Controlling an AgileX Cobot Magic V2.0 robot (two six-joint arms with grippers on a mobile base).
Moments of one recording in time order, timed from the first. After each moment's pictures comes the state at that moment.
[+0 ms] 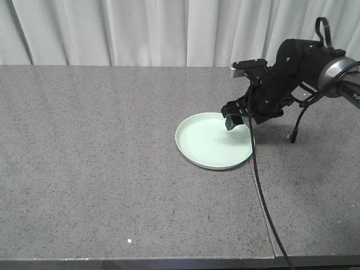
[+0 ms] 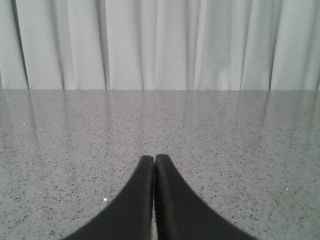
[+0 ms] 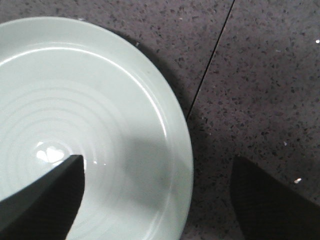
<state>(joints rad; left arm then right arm) 0.05 -0.01 0.03 0.12 0.07 -0.18 0.17 2.13 -1.86 0.15 0.99 -0.20</state>
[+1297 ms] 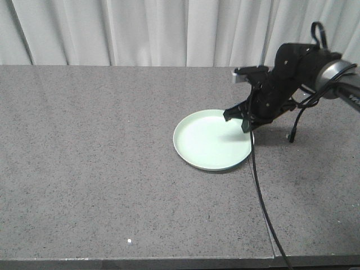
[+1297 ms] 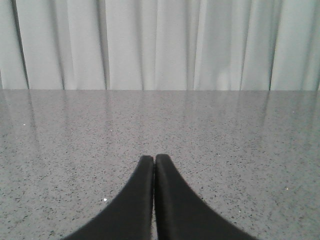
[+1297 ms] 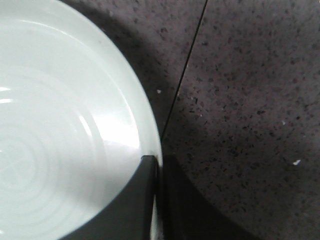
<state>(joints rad) 0.05 -0.01 0.03 0.12 0.07 -0.18 0.17 2.12 -1.87 0.14 1.04 -0.17</state>
